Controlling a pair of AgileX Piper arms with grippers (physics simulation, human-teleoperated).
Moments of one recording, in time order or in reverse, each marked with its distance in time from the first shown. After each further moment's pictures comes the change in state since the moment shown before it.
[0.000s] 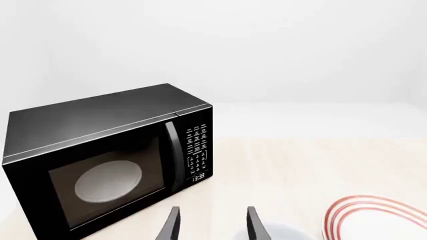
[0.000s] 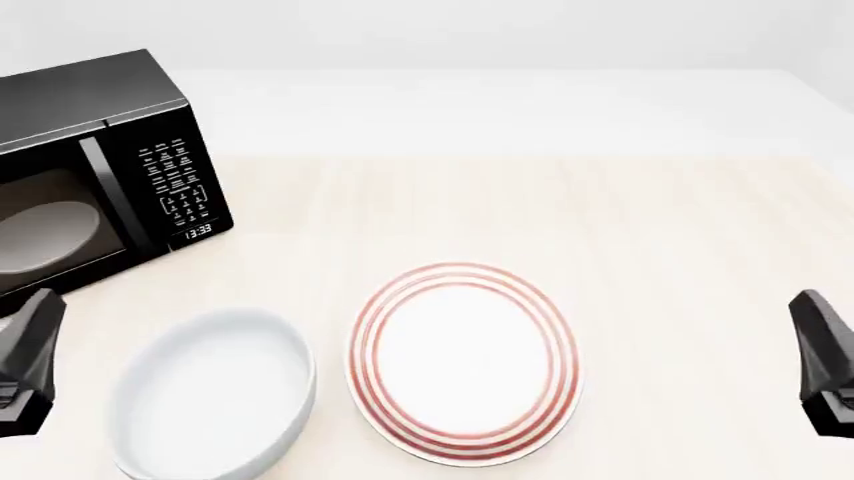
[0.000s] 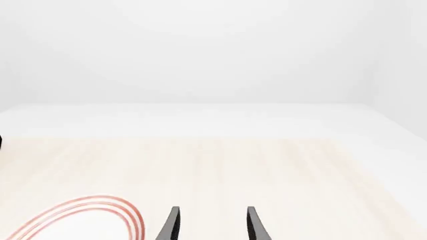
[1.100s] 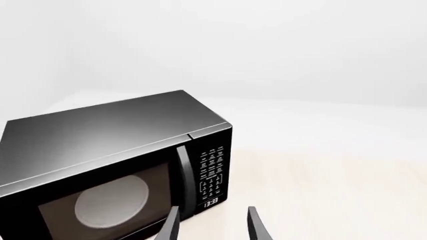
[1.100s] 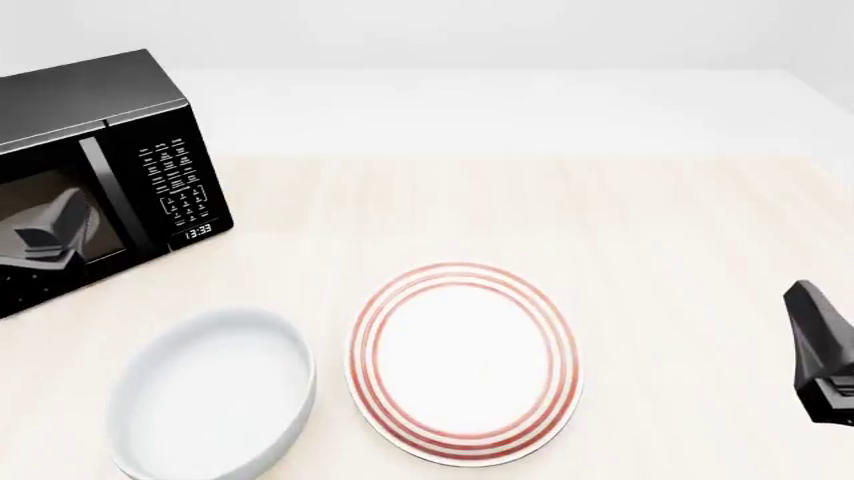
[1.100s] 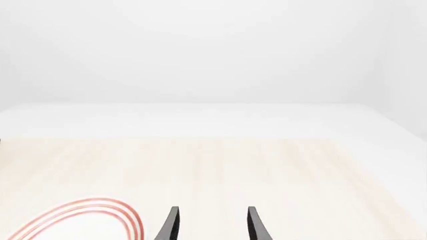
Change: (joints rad) left arm 0.080 0.791 -0.139 -0.608 -0.028; right arm 0.001 0.082 0.000 -0.080 -0.002
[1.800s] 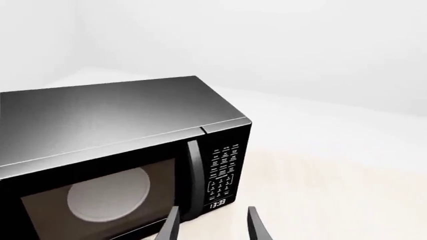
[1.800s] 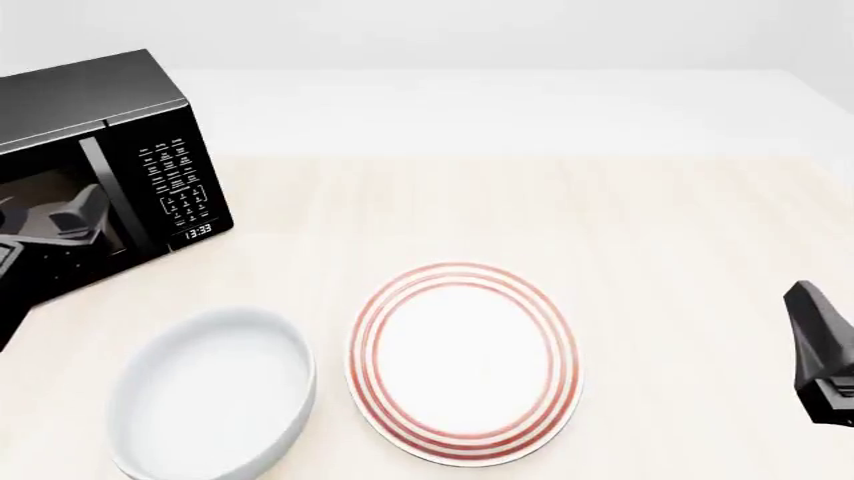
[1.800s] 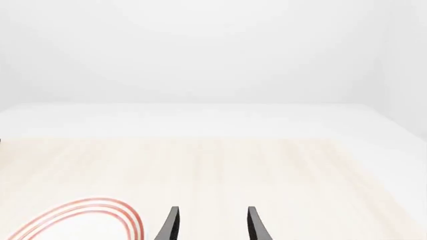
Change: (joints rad) left arm 0.055 0.379 -0.044 -0.287 -0.075; right arm 0.000 -0.005 0.000 0.005 0.000
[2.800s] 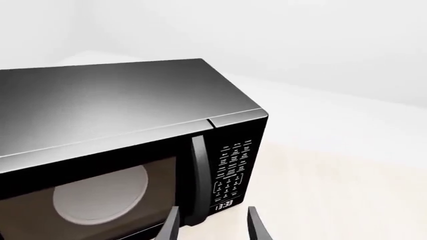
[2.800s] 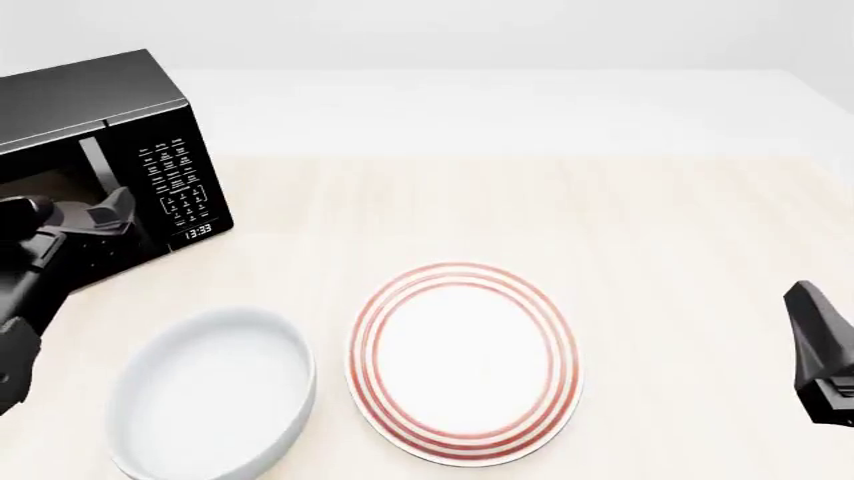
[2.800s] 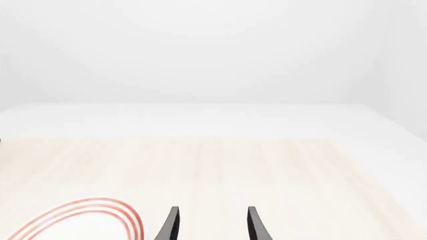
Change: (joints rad) left arm 0.017 0.321 -0.107 -0.155 -0.017; right arm 0.000 0.000 0.000 0.000 0.000
